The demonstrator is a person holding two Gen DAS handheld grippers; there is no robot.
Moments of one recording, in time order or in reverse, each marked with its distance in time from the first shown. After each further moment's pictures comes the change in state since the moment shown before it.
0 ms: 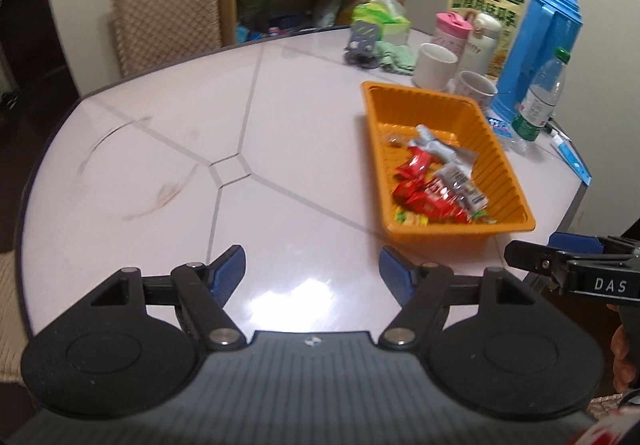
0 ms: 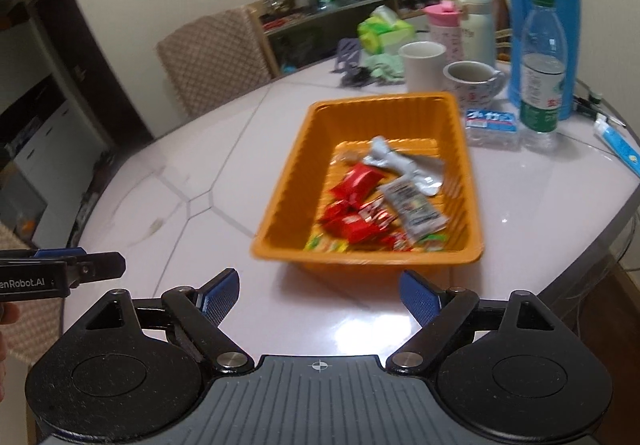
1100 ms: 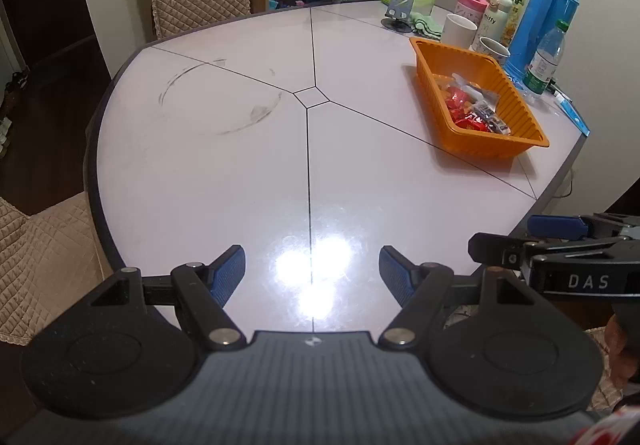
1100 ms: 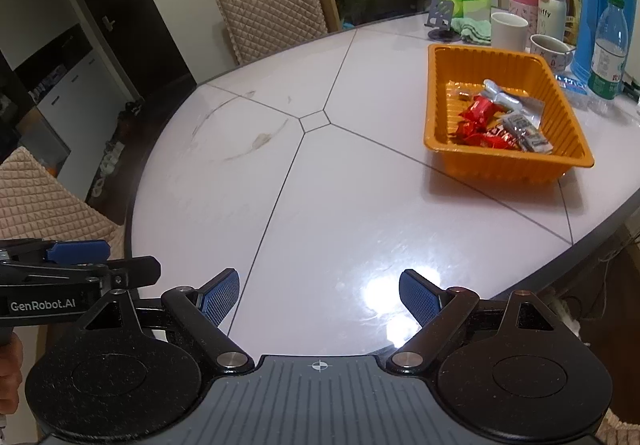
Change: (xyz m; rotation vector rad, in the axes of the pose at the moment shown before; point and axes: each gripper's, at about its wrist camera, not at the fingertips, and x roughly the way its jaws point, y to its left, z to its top) left arm -0.086 0.116 -0.091 0.013 0.059 -0.010; right arm -0.009 0.163 -0.084 -0.059 0.100 0.018
